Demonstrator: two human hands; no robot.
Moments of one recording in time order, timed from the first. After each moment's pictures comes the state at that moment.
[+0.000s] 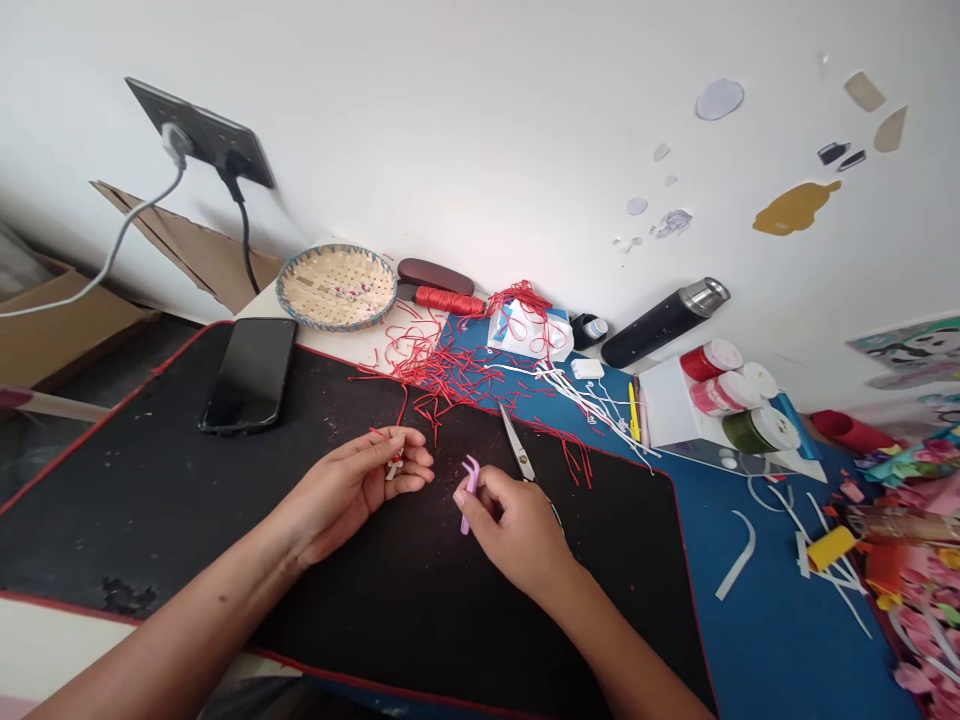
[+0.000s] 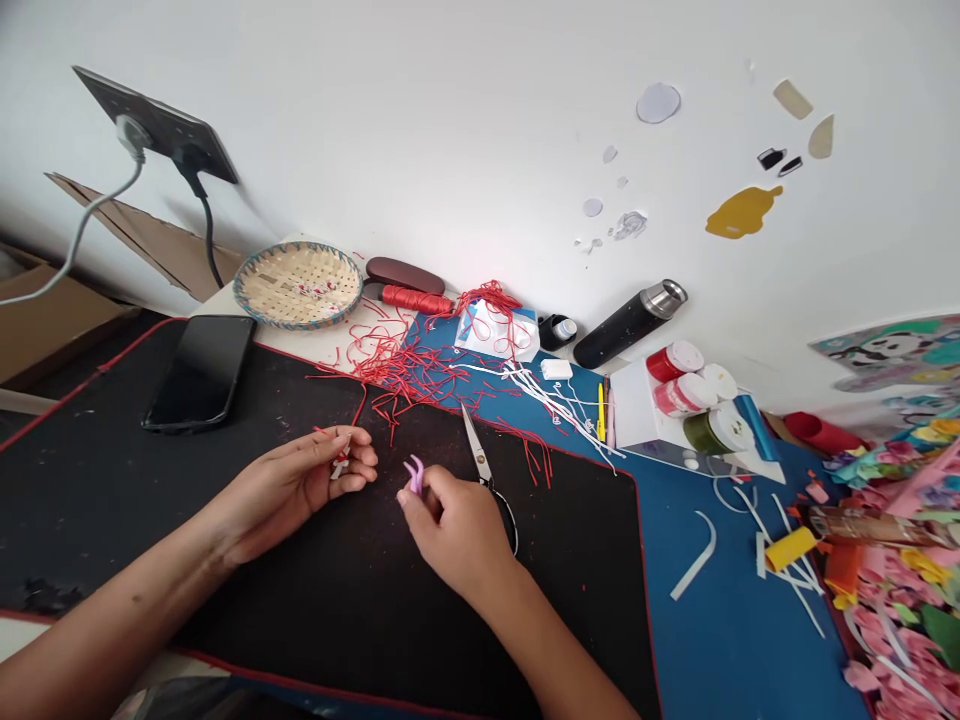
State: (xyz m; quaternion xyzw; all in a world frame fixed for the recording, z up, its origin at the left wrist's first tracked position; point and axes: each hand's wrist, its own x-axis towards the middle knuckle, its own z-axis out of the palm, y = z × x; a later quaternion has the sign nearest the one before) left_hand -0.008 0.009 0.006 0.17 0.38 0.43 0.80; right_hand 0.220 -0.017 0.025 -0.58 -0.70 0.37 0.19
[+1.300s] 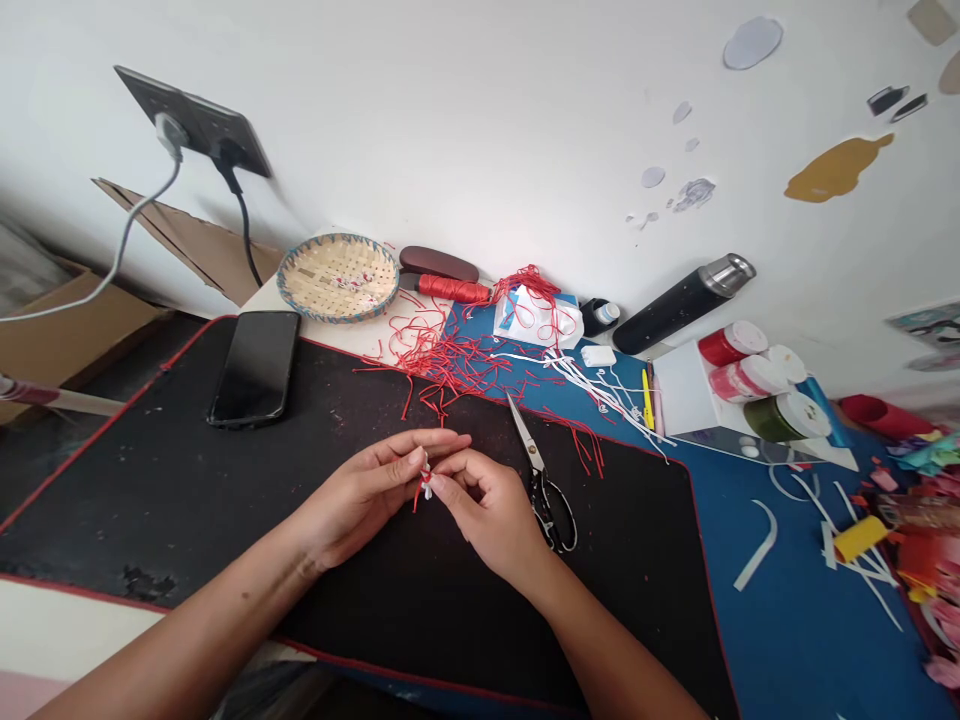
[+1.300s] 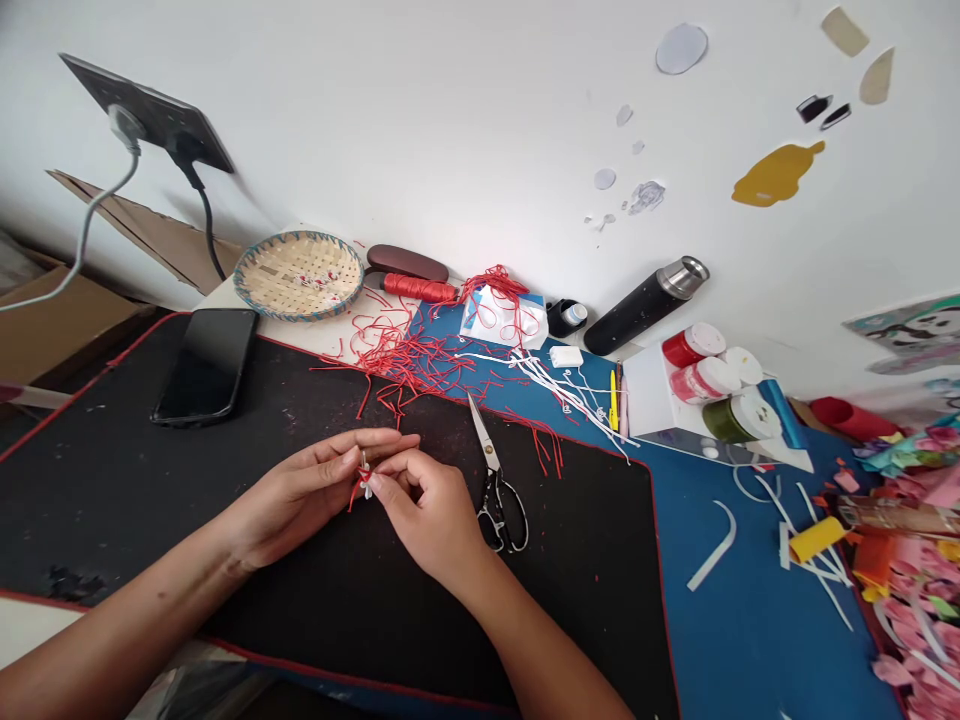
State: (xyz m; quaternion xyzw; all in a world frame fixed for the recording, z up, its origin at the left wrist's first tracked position) left_hand 0.000 0.001 0.008 0.24 0.34 0.39 0.82; right_hand 0.184 -0.012 0.014 -0.50 -0.59 0.54 0.33
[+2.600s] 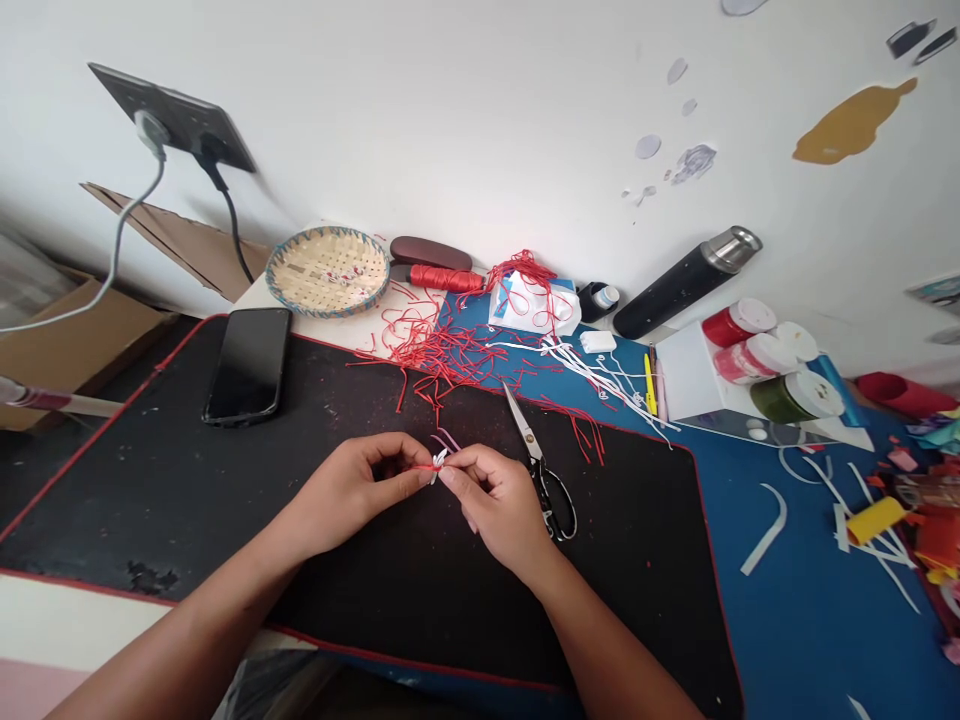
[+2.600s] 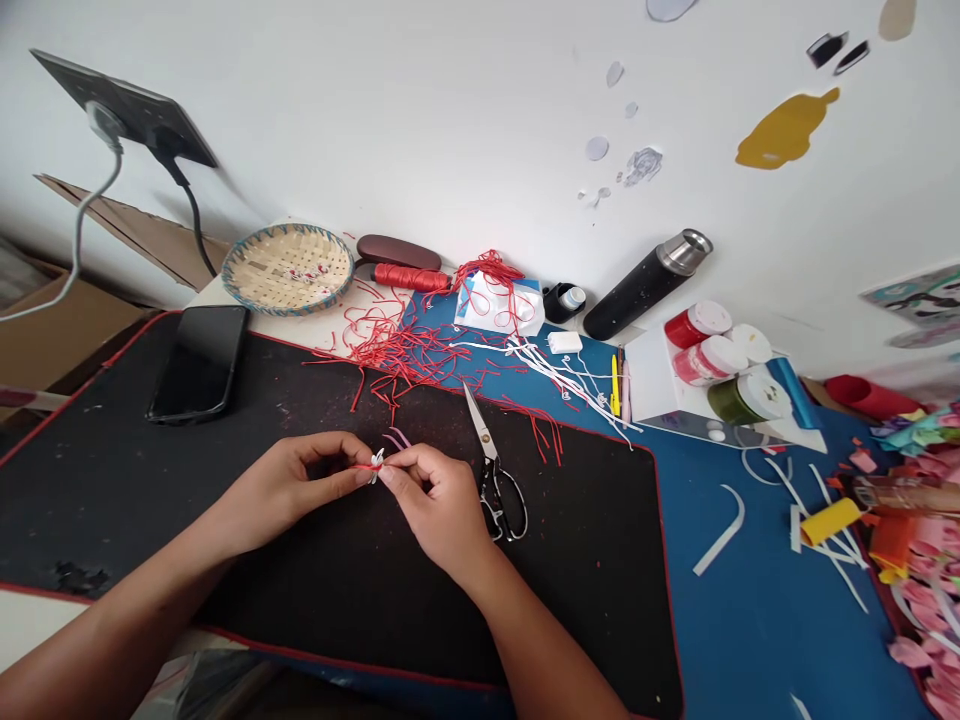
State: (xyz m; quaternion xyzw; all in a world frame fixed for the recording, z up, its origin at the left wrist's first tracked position) left_hand -0.009 0.006 0.024 0.58 0.51 0.26 0.58; right_hand 0.197 -0.019 0.002 -0.52 -0.55 0.55 0.35
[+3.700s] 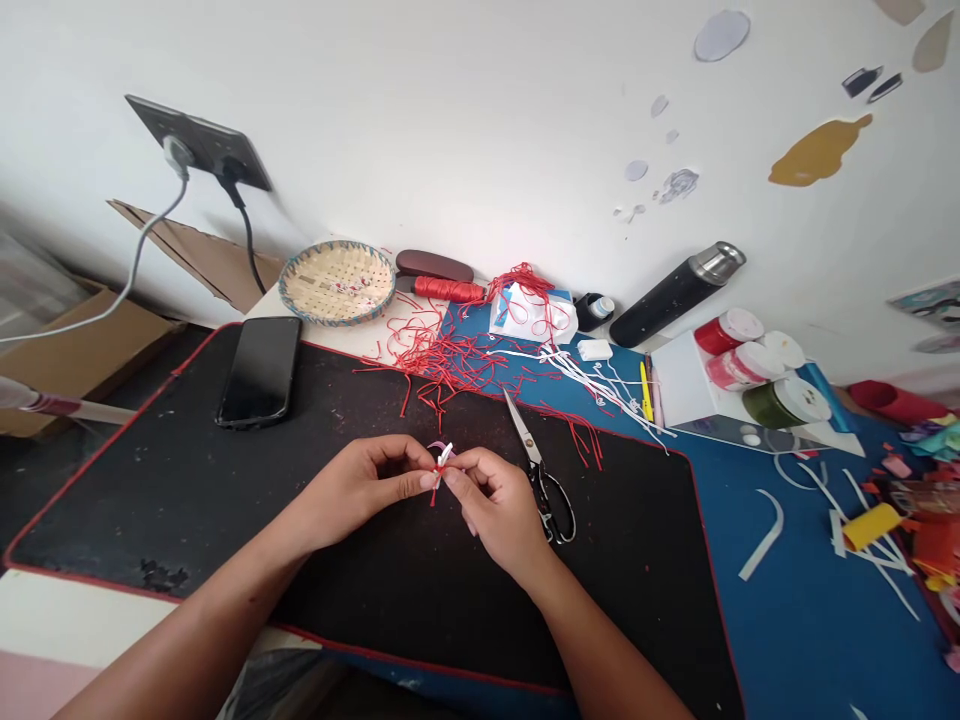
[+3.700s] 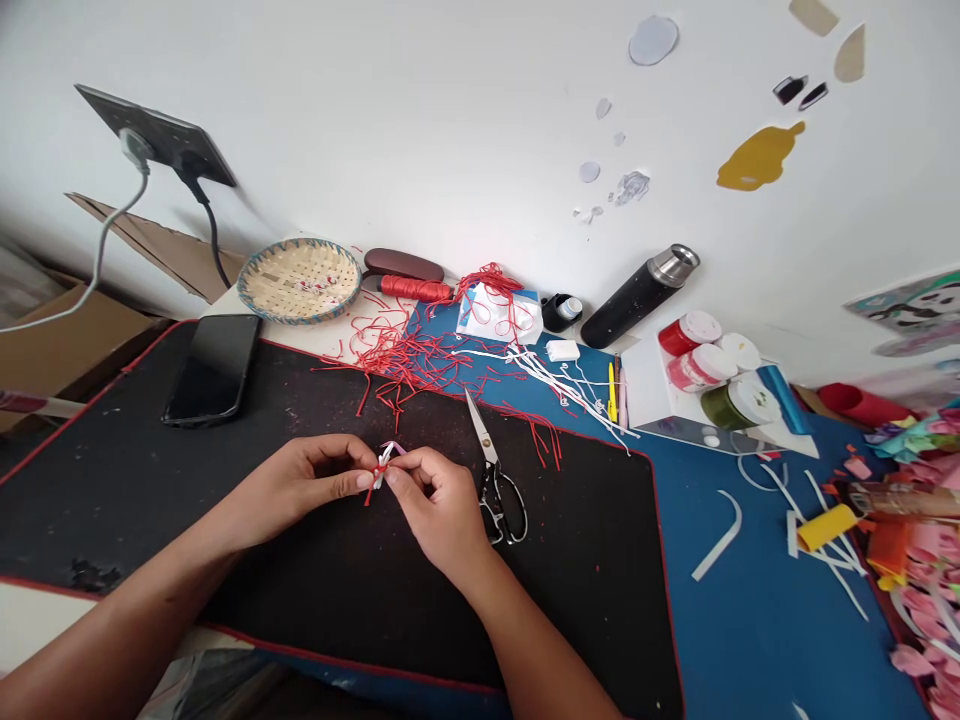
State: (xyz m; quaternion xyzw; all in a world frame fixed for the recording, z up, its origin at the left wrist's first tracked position) left_hand -0.014 0.007 0.020 0.56 0.46 0.26 0.64; right_hand 0.195 -0.022 -0.003 -0.51 -0.55 0.55 0.38
